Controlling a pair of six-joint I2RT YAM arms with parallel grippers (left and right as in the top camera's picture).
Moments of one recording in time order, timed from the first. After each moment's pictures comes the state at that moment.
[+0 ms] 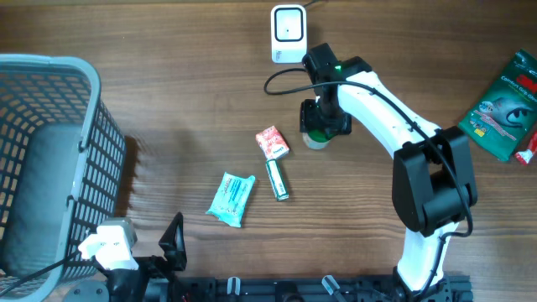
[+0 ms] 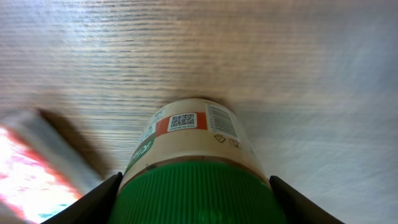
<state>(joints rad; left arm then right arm) 0.01 0.05 0.77 -1.12 0.11 -0.21 0.41 2.04 1.55 -1.02 0.00 0.37</state>
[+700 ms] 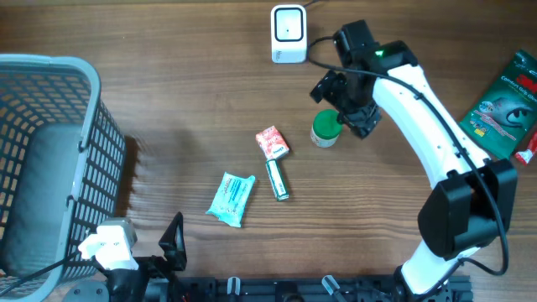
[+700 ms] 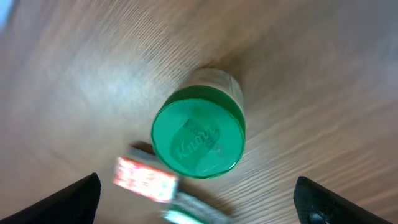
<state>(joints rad) 0.01 0.05 0.77 -1.12 0.11 -0.21 0.32 1.87 1.62 -1.17 -0.09 1.15</state>
